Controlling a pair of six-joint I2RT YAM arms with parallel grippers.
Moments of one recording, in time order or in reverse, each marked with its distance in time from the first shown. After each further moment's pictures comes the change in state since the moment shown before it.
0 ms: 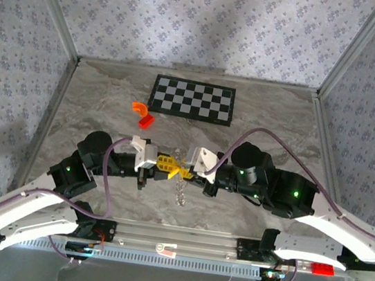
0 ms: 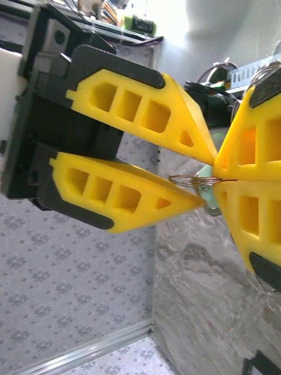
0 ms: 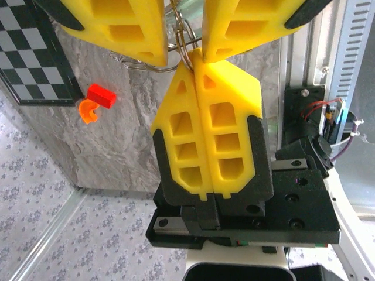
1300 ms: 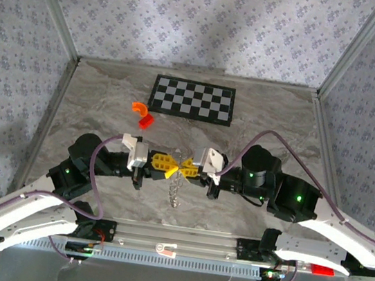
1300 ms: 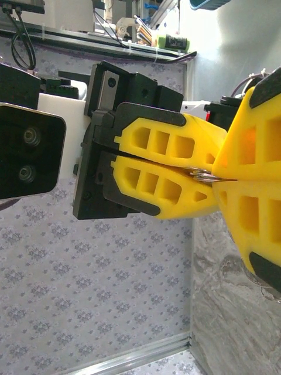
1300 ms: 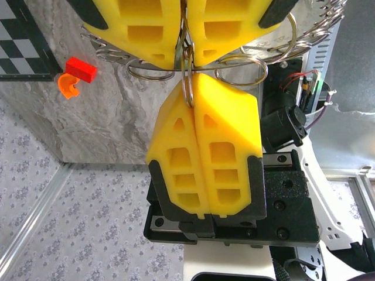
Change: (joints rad) left arm 0.000 -0.021 -0.027 0.149 0.041 -0.079; right arm -0.036 -0.069 -0.097 0.131 -0.106 0.056
